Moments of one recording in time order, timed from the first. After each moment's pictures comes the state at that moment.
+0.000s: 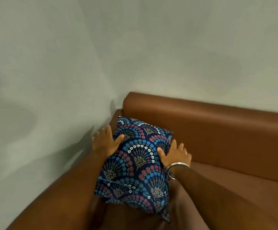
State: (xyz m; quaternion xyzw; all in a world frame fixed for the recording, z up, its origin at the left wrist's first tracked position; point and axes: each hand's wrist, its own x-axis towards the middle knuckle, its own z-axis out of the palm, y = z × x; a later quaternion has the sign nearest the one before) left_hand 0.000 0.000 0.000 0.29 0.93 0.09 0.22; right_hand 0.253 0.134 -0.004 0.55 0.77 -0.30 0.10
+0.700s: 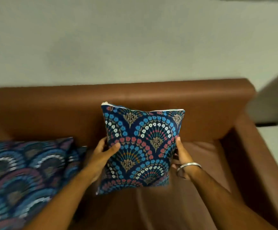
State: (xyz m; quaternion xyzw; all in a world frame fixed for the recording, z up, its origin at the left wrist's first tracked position) left_hand 0.413 0.207 -0.031 0.21 0.66 0.44 0.57; right_hand 0.681 0.316 -0.040 0.64 0.31 -0.67 -0.21
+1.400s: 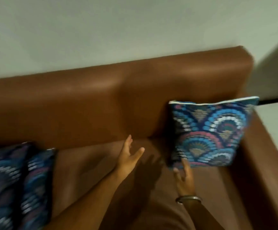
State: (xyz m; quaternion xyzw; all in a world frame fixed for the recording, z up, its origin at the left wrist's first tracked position) left_hand 0.602 0.332 -0.187 0.28 0.70 0.35 0.55; right_hand 0.829 0.311 -0.217 0.72 0.42 -0.51 -0.22
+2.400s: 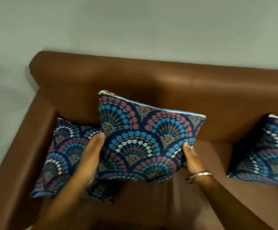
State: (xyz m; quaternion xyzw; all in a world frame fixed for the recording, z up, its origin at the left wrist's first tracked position) left_hand 0.275 0.118 -0.057 0.11 0.71 0.51 0.46; right_hand 0.536 0.270 -0.143 0.60 0.42 -0.66 -0.19
